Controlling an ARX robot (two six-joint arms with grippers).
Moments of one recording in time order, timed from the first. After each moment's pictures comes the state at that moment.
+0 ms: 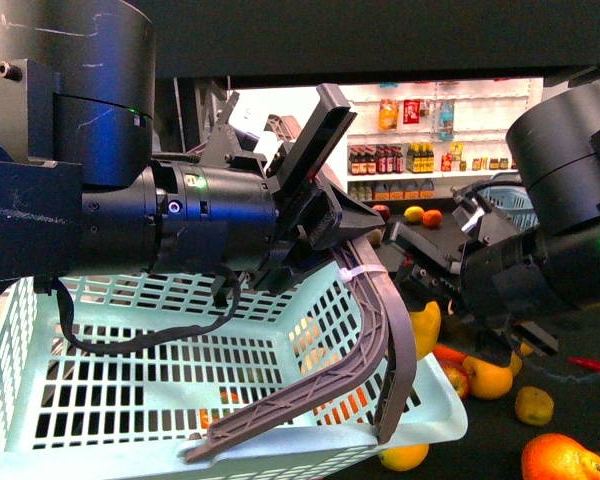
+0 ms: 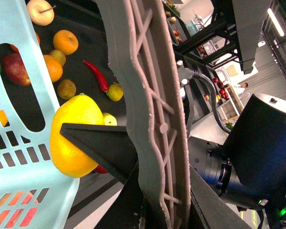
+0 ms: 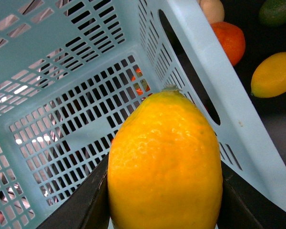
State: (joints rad) left arm -0.41 1.81 1.10 0.52 0.63 -0.73; right arm 0.20 1.86 1.14 0.12 -0.28 0.63
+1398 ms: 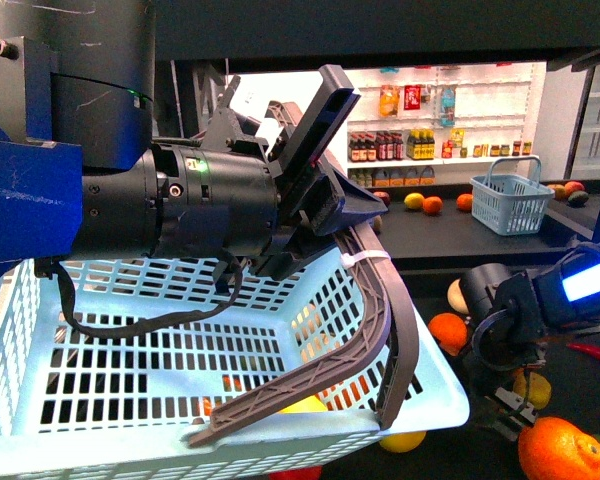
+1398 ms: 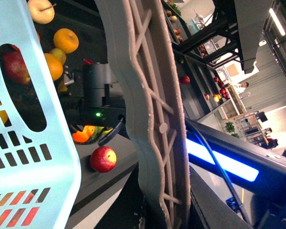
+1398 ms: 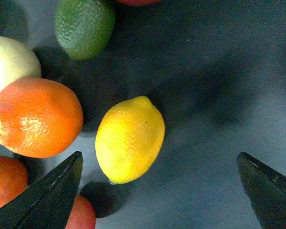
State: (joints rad) left arm -0.41 1.81 1.10 0.52 0.63 -0.73; right arm 0.04 2.82 2.15 -0.30 -0.12 0.78
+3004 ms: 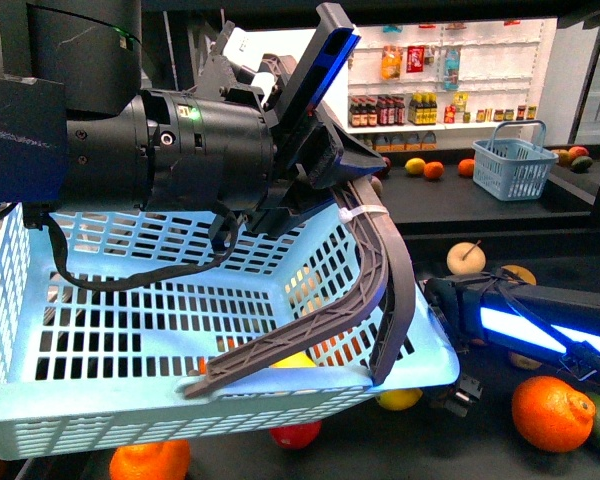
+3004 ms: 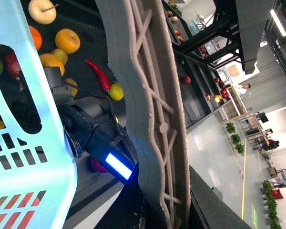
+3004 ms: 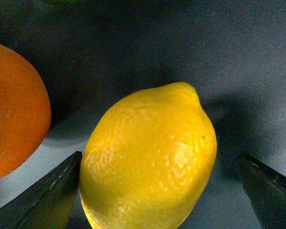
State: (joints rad) left arm -0.41 1.81 1.10 0.52 0.63 -0.73; right arm 0.14 3.28 2.89 -0.65 0.03 0.72
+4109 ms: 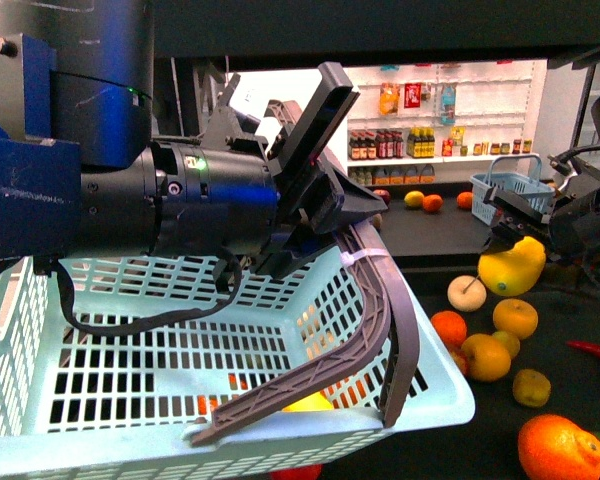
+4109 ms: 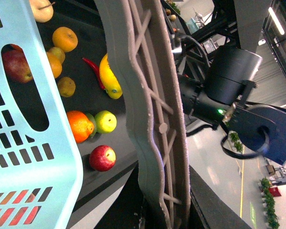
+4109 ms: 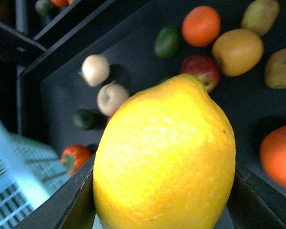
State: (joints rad) left arm -0.41 1.81 1.10 0.52 0.63 -0.73; right arm -0.04 2.06 1.45 0.00 -0.18 0.54
